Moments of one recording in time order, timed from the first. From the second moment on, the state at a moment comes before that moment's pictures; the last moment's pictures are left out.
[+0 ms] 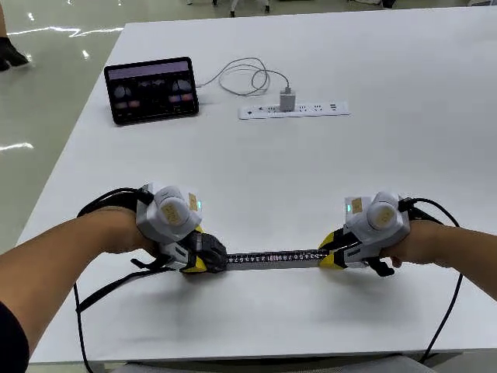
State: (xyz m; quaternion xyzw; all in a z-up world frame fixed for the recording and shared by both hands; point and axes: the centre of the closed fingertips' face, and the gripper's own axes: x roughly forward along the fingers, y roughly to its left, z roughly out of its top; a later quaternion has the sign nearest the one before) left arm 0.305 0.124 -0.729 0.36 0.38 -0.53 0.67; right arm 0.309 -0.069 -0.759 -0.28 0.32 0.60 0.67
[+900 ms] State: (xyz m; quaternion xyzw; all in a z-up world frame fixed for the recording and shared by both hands) left arm 0.305 0.124 -0.728 0.35 0.38 -0.53 0.67; right arm 0.311 -0.085 -0.759 -0.28 0.32 0.60 0.68
